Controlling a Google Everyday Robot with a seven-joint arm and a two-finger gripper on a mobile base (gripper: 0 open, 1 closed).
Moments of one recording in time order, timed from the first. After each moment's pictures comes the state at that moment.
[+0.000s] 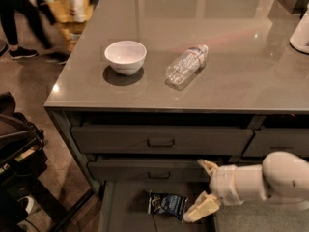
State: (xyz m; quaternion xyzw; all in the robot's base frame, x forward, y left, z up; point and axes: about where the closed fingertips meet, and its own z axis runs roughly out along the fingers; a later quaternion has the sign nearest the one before) arm 0.395 -0.126 0.614 -0.49 0.76 0.27 0.33
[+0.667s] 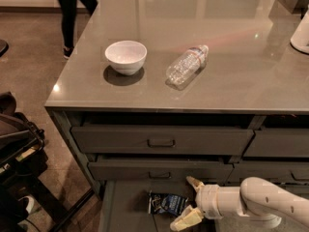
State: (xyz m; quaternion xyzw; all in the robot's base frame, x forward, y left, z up) arm 0.398 -0.097 0.504 -0.45 0.76 0.31 0.34
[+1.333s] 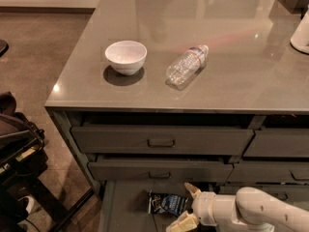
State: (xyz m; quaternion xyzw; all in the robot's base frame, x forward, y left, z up) arm 0.392 -0.088 0.470 -0.42 0.77 0.32 0.35
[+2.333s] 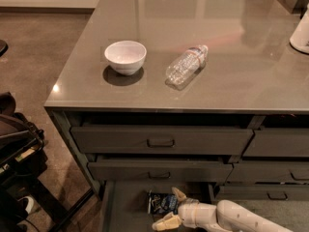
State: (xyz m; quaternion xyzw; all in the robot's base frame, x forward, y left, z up) arm 0.431 -0.050 0.362 -0.35 0.76 0.37 0.41
